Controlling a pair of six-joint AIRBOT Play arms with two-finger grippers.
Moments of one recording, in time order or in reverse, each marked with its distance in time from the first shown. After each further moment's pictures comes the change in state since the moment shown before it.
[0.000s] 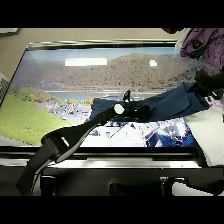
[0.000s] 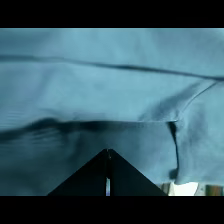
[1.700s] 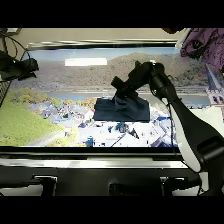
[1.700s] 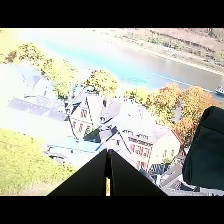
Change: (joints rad) left arm 0.795 0.666 0.135 1.059 -1.054 -0.055; right arm 0.764 -0.265 0.032 -0.028 0.442 0.529
